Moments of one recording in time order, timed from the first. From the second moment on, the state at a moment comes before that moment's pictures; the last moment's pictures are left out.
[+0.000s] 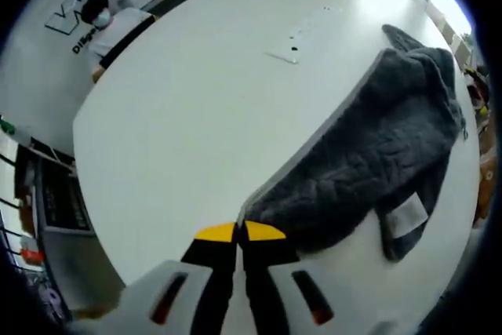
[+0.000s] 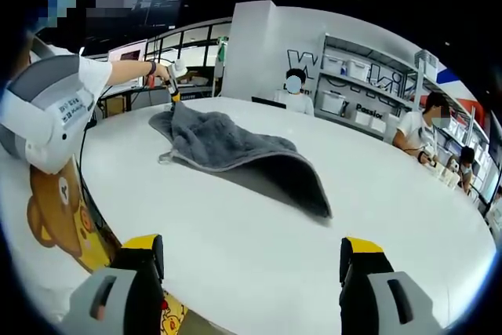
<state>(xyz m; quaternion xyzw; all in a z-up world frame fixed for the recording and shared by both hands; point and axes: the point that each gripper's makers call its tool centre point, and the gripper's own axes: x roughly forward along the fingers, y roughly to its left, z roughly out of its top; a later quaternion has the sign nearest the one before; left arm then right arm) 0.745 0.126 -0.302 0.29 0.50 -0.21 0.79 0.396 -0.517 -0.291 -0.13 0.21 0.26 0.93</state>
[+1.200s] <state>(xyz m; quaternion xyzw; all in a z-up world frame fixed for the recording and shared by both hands) 0.739 0.137 -0.313 0.28 0.52 -0.21 0.78 0.397 -0.514 -0.293 -0.13 0.21 0.26 0.93</state>
